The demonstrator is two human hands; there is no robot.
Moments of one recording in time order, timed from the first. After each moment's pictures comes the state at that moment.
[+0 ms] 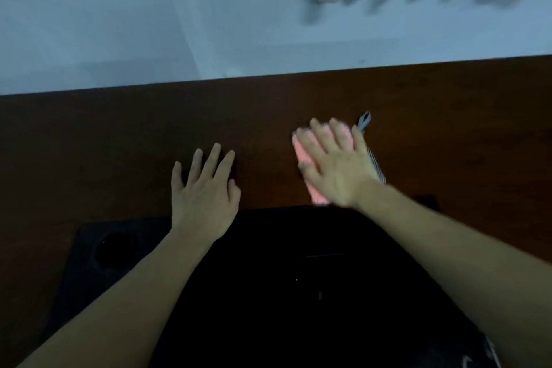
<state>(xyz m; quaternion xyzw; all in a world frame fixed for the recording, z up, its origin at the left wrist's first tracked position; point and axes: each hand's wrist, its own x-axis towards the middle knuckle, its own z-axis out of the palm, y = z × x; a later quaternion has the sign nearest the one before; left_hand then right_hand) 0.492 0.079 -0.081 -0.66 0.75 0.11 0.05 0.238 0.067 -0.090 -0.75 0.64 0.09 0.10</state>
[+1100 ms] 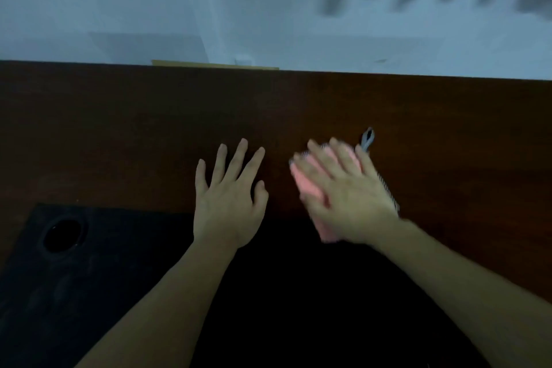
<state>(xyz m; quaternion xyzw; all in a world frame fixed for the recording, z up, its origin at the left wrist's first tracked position) 0.394 0.087 -0.090 -0.67 0.72 0.17 0.01 0.173 0.076 -0.090 -0.82 0.56 0.08 0.11</state>
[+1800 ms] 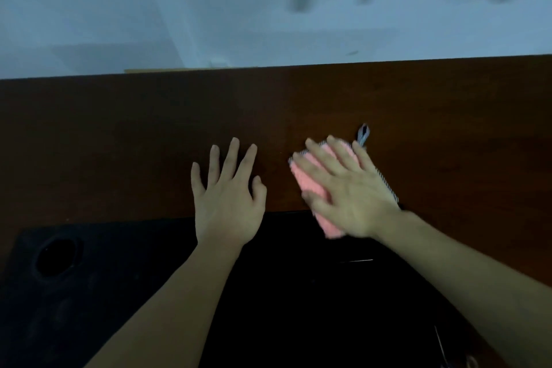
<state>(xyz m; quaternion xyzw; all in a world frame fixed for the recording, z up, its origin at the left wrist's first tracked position) 0.394 0.088 -0.089 -0.66 0.73 0.17 0.00 0.169 0.101 -0.095 -0.80 0.59 0.07 0.11</state>
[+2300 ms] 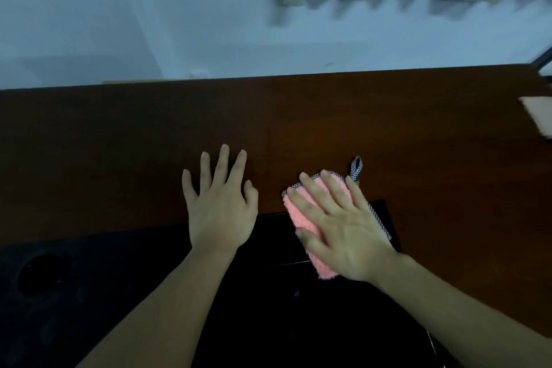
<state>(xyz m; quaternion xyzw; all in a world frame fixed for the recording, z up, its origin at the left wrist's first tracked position) 0.394 0.090 -0.094 -0.66 0.74 0.14 -0.01 0.185 0.167 -0.092 -0.78 0.60 0.08 0.15</state>
